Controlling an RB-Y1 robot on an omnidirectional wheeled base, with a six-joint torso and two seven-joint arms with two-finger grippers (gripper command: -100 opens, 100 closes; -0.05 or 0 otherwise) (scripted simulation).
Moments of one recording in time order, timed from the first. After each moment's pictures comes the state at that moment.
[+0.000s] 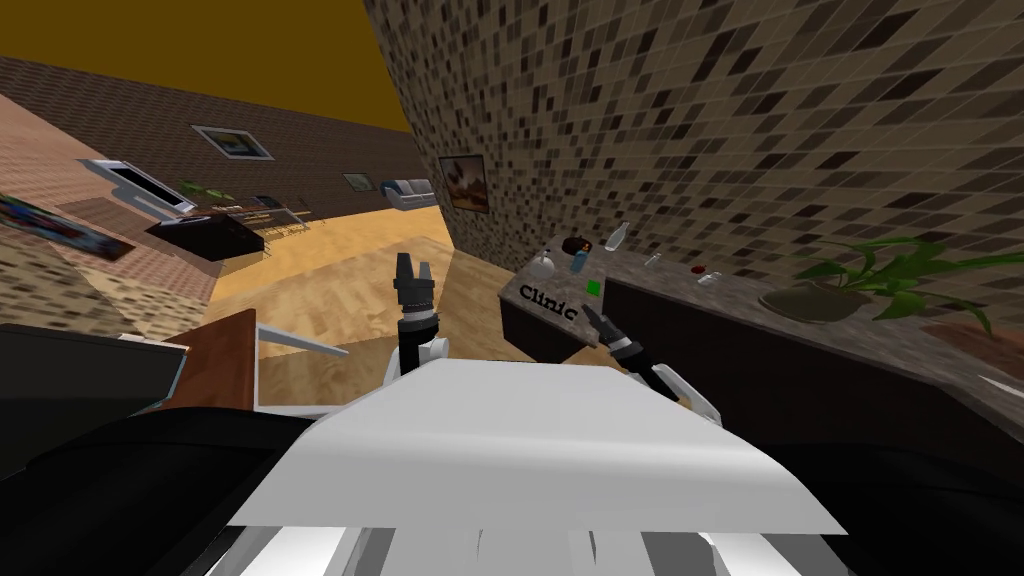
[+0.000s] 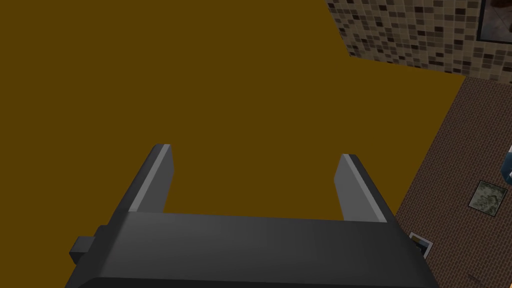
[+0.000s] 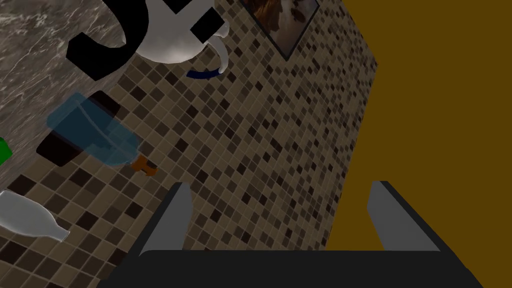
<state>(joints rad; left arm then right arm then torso) 0.45 -0.02 0.07 -2.20 -0.09 -0.59 -0.01 0.51 -0.70 0.05 -1.79 0.10 -0.60 0.18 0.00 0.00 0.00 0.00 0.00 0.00</state>
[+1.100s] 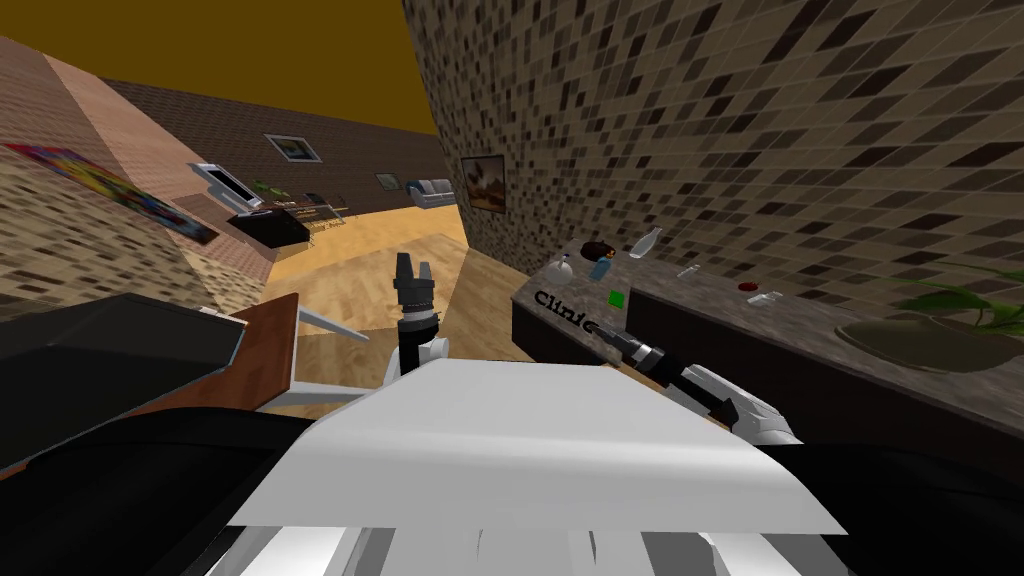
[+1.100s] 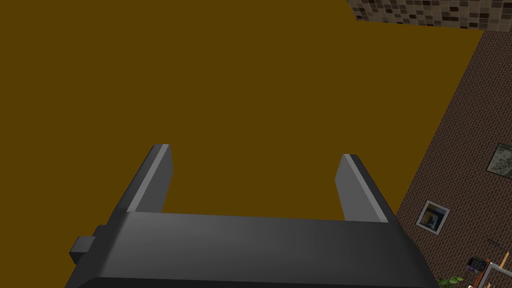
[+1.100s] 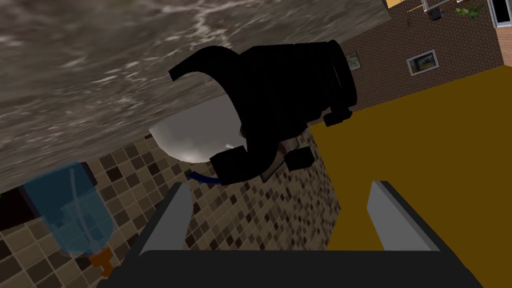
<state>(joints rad) 0.45 -0.02 0.07 -2.20 -0.09 -0.59 -0.01 0.50 -1.04 0.13 -1.55 0.21 -0.68 0.21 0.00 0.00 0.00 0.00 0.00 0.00</state>
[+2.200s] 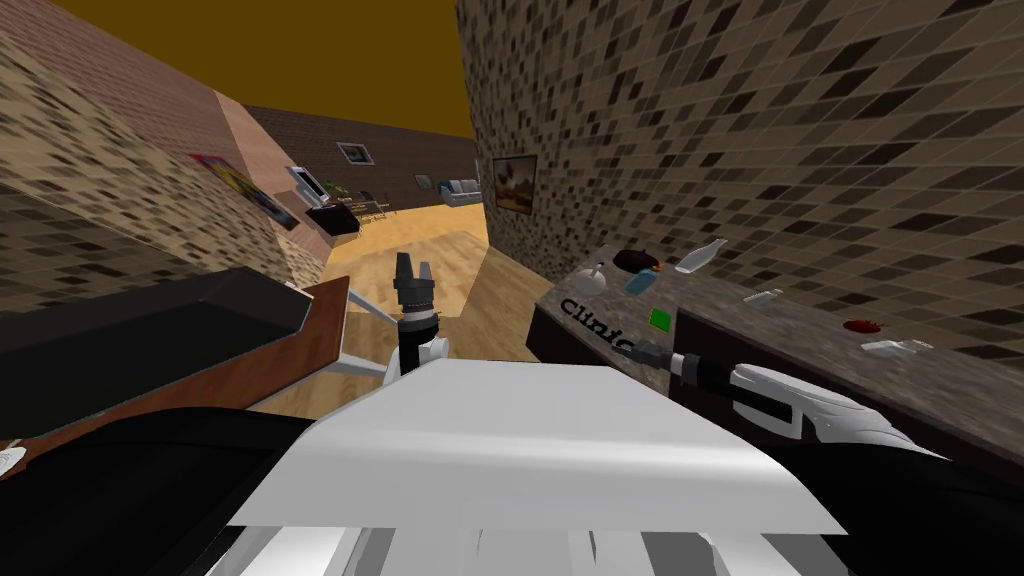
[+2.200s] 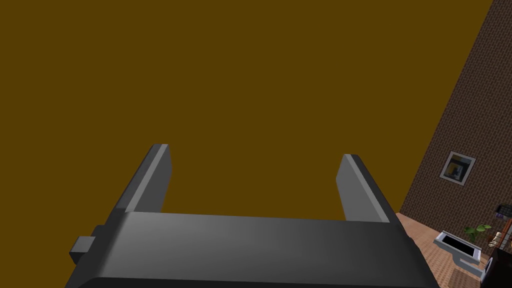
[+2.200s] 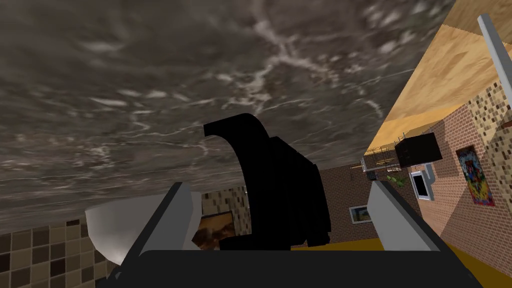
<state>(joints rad) 0.45 -0.02 0.07 -2.20 -0.09 -0.59 -0.01 0.52 -1.36 0.25 -1.38 0.32 -0.74 0.19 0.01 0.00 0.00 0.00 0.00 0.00</state>
